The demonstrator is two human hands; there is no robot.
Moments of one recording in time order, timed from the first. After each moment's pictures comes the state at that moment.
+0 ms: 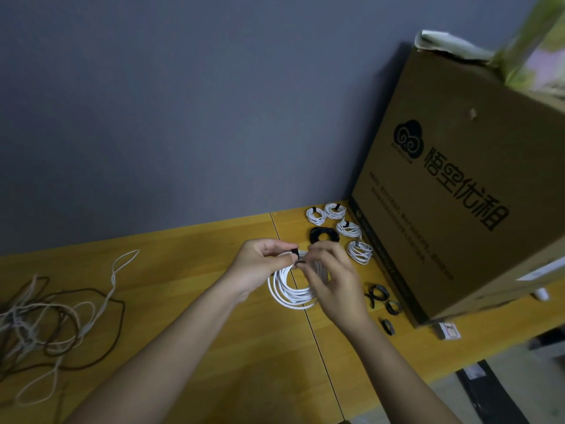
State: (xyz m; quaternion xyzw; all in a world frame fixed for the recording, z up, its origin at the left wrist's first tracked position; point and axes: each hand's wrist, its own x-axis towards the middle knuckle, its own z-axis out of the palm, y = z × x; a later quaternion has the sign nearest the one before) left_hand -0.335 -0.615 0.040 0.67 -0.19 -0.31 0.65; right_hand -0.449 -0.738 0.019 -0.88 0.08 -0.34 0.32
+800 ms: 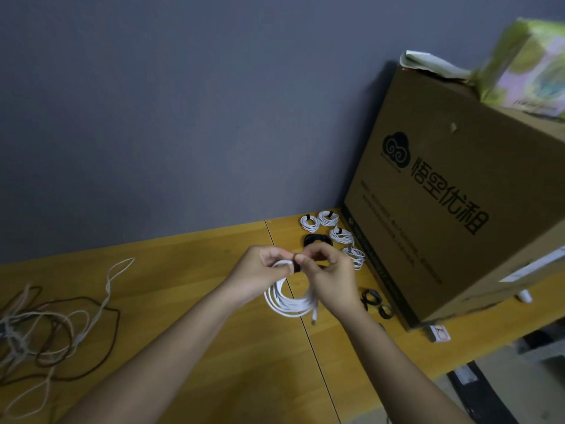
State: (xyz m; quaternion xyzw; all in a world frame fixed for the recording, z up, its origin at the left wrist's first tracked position) left_hand -0.346 -0.610 0.050 0.67 -0.27 -0.31 0.61; right_hand -0.437 -0.734 0.040 -0.81 0.19 -0.28 0.48
